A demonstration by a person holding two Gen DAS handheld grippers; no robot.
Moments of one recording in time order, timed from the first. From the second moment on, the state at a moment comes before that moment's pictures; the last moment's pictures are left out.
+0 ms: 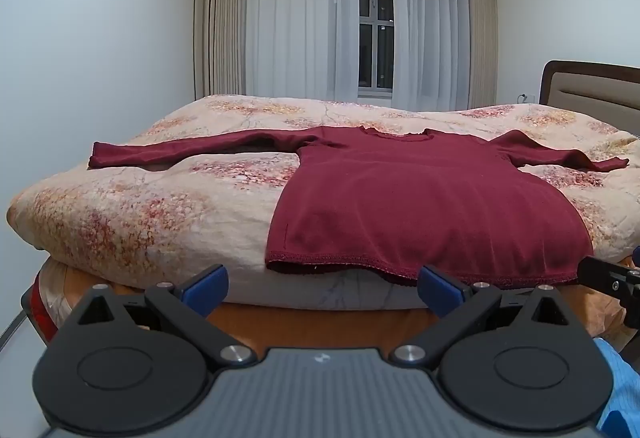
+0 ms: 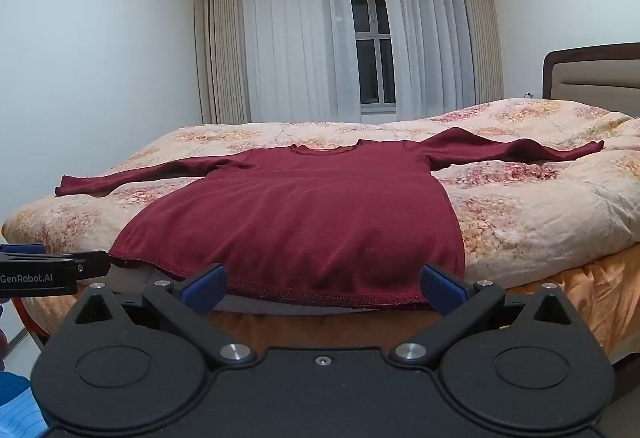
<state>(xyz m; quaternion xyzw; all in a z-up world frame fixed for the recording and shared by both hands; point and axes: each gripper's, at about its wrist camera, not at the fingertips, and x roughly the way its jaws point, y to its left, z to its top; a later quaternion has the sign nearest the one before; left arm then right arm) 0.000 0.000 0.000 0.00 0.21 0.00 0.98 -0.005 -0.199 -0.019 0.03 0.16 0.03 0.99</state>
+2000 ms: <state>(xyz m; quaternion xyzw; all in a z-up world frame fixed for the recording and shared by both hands) 0.000 0.002 -0.002 0.00 0.22 -0.01 0.98 -0.007 -0.199 -0.020 0.03 0.16 0.03 0.99</state>
